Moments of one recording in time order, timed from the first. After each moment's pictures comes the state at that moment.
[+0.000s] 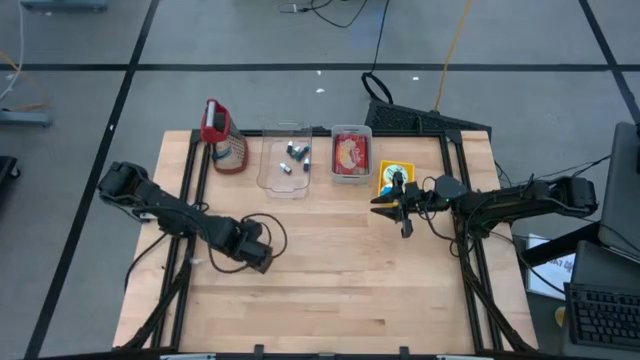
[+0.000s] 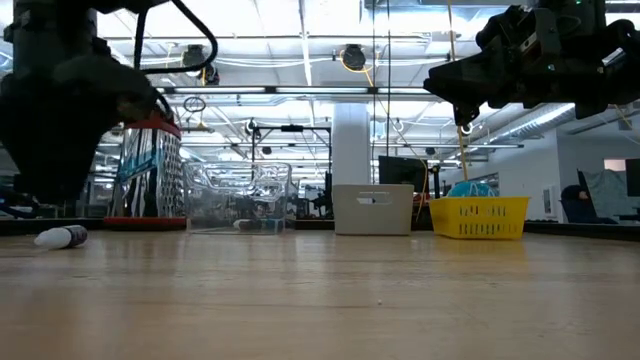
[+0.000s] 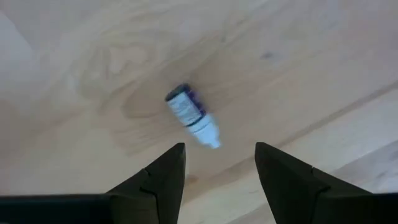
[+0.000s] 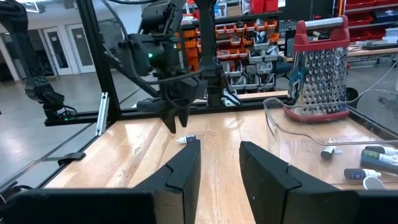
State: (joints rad) left arm -0.40 1.48 0.88 -0.90 -0.02 -1.45; right arm -0.17 1.02 0.19 0.88 -0.26 0.12
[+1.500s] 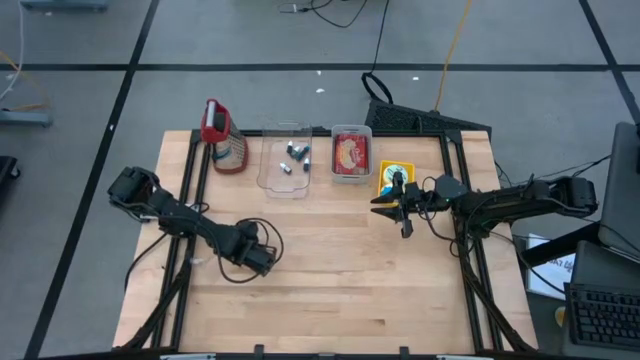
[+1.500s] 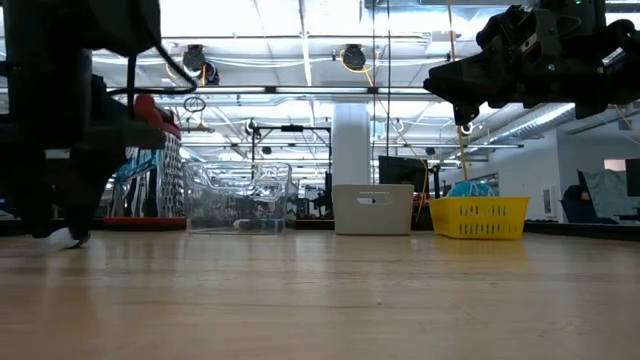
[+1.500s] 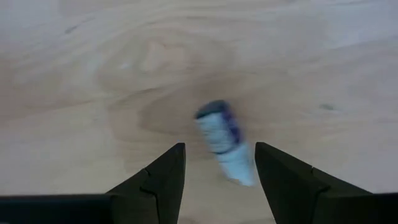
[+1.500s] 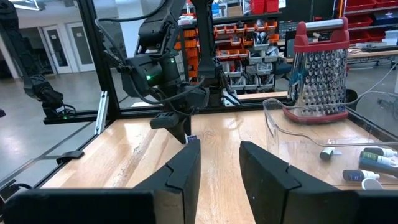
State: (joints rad) left arm -0.42 1.59 0.84 -0.86 -0.11 -1.80; right arm -0.17 1.02 0.19 0.88 -0.26 0.11
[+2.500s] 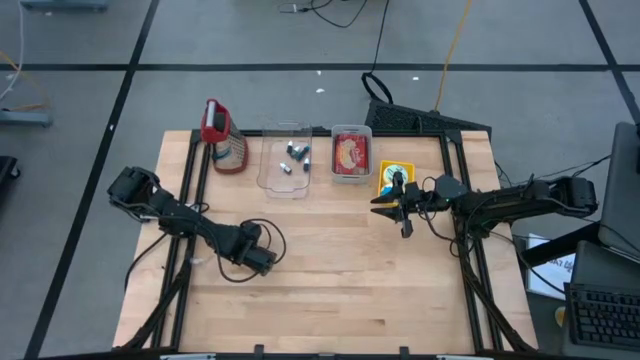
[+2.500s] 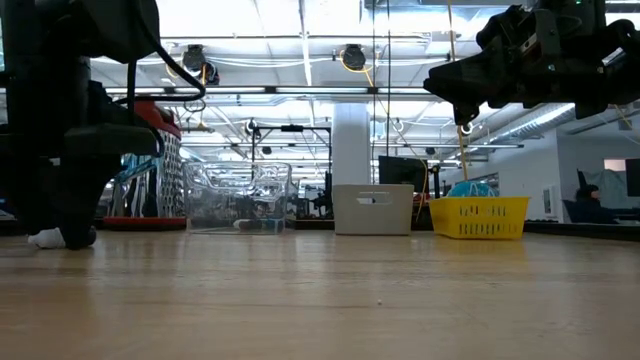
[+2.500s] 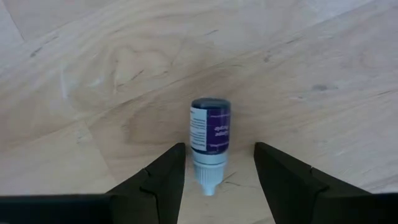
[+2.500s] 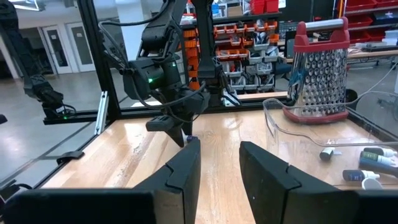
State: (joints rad) left arm -0.42 1.59 0.80 -0.75 -0.11 -1.62; right arm -0.17 1.02 0.19 0.88 -0.26 0.11
